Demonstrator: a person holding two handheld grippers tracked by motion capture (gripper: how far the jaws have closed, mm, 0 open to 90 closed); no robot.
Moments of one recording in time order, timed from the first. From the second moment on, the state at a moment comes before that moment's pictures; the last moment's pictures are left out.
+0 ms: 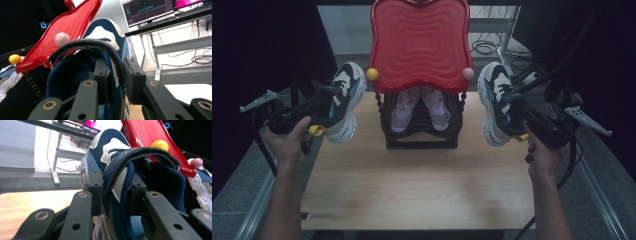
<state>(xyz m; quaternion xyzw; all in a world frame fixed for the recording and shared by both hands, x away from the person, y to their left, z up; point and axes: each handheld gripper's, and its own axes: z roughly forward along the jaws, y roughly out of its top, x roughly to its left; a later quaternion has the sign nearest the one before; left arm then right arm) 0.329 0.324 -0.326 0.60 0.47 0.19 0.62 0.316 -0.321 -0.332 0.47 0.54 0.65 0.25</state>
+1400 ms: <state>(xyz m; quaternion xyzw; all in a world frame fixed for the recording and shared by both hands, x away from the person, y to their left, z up) 0.357 0.306 -0.246 0.58 0.44 0.22 0.65 0.352 -0.296 -0.252 0.46 0.54 0.66 0.26</state>
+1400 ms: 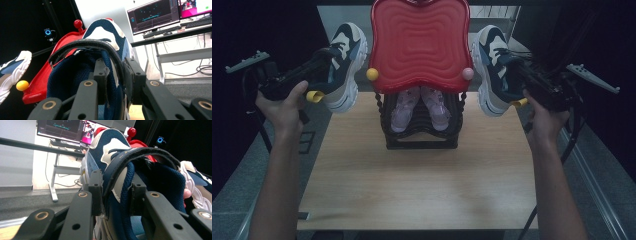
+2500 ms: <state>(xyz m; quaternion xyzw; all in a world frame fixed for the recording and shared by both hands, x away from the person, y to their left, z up) 0.389 0.252 -0.200 0.59 0.43 0.20 0.66 0.380 -0.242 -0.178 0.44 0.57 0.65 0.24</state>
